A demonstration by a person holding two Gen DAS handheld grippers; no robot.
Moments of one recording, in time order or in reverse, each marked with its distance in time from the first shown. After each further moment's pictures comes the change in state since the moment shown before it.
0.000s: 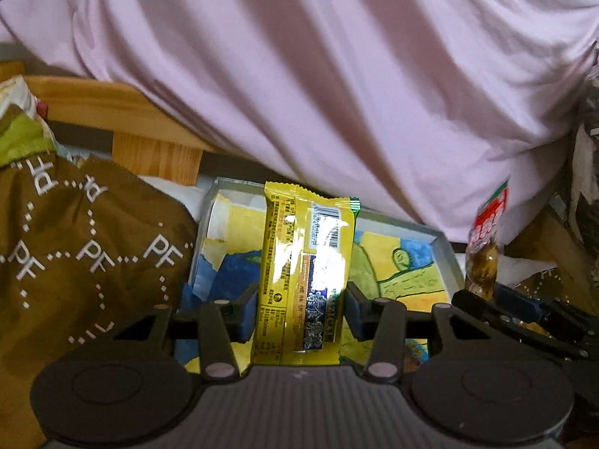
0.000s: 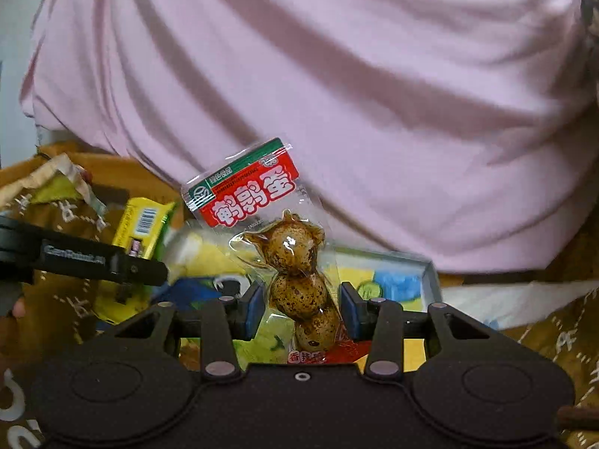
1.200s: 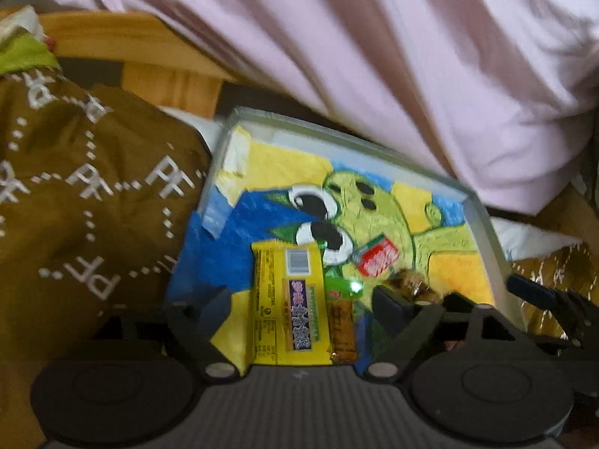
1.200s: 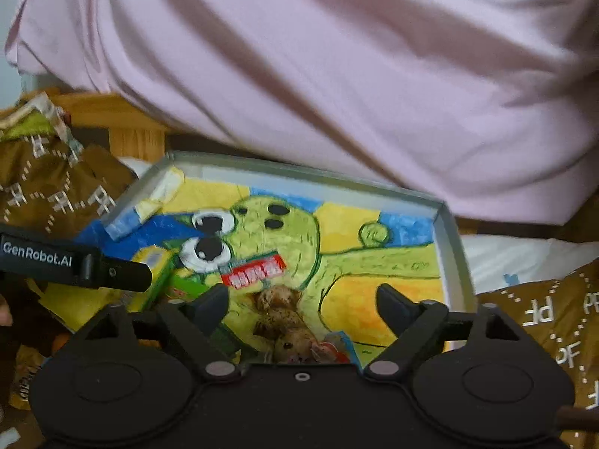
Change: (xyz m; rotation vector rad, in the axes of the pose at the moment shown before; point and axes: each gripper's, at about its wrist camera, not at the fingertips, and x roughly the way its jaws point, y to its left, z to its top) left arm 0.021 0.010 -0.035 -0.040 0.056 0.052; right arm 0.038 0.006 -0.042 -0.026 0.072 -0.031
